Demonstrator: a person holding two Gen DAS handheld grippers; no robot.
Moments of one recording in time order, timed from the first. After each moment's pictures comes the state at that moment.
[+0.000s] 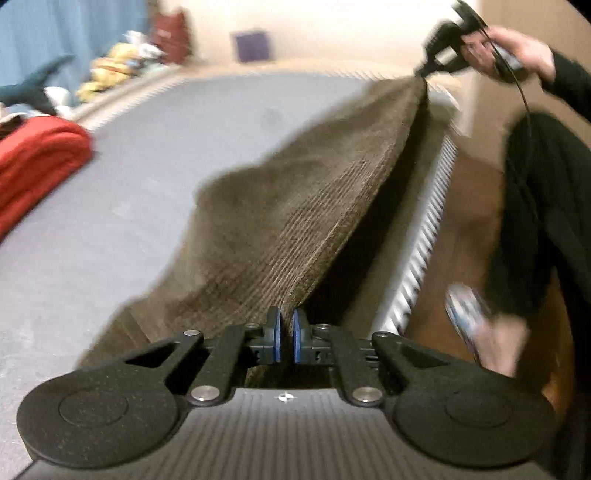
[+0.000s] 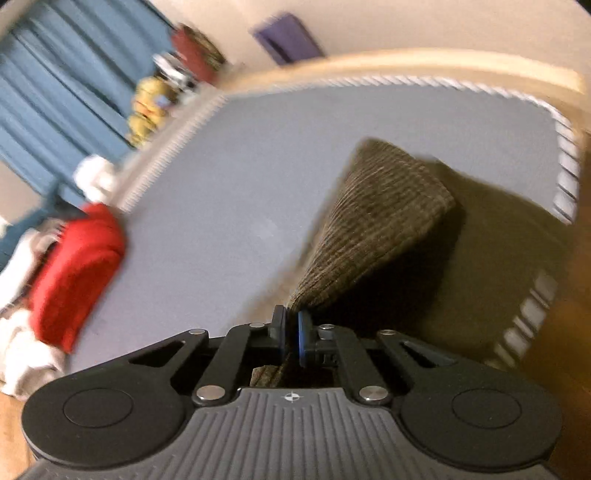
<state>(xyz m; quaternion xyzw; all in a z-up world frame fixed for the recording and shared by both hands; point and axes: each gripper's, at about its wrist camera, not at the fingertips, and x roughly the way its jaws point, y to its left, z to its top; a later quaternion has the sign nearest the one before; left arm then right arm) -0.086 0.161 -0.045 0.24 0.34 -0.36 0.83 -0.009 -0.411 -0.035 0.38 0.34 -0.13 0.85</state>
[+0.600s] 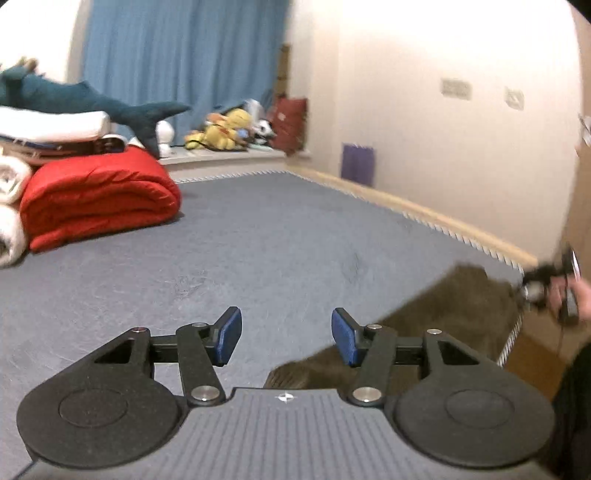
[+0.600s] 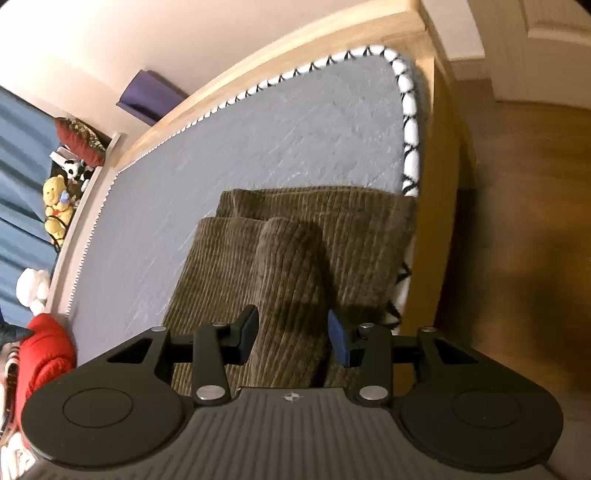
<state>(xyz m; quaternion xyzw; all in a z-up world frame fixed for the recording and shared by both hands) -0.006 0.139 0.063 0.02 0.23 -0.22 0.95 -0.049 -0.536 -0.145 0.51 0.28 -0.24 0.78</state>
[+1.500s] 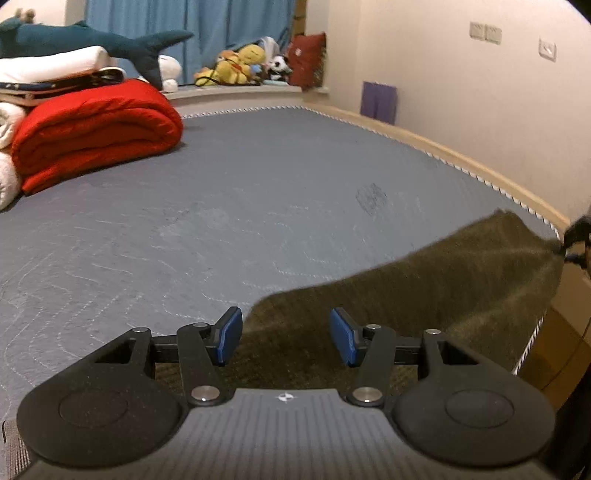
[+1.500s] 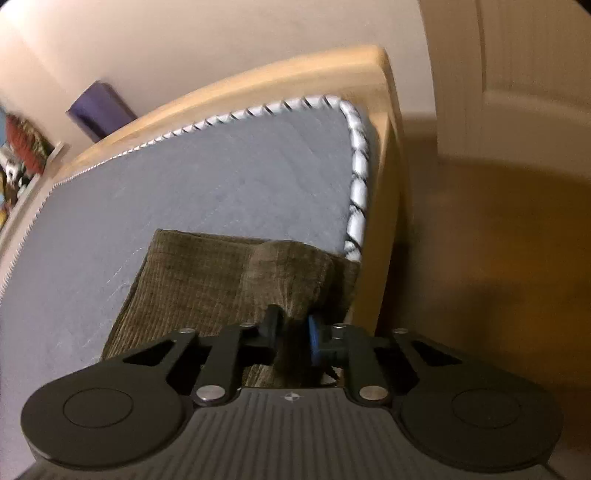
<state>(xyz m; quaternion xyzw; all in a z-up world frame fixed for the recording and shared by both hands) 0.029 0.090 -0.024 0.06 0.32 -0.19 0.93 -0.034 -0.548 -0.136 0.42 0.29 -0.37 0.77</state>
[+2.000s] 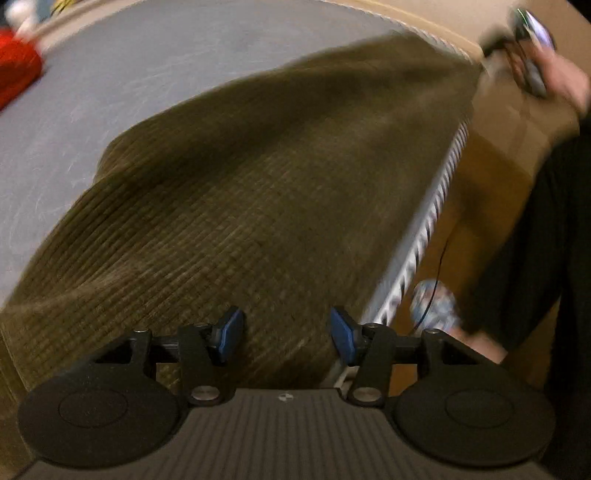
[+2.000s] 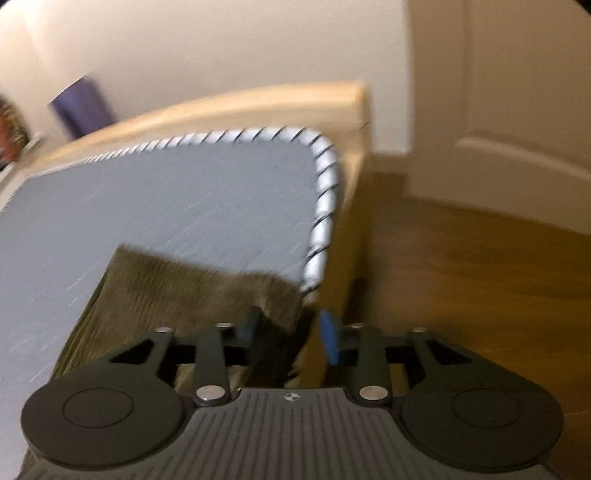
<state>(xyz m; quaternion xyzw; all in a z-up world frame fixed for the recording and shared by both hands) -0.013 0.043 -0.094 0.20 0.47 -0.34 0.79 -0.033 -0.541 -0.119 0.32 0.29 -0.46 0.78</state>
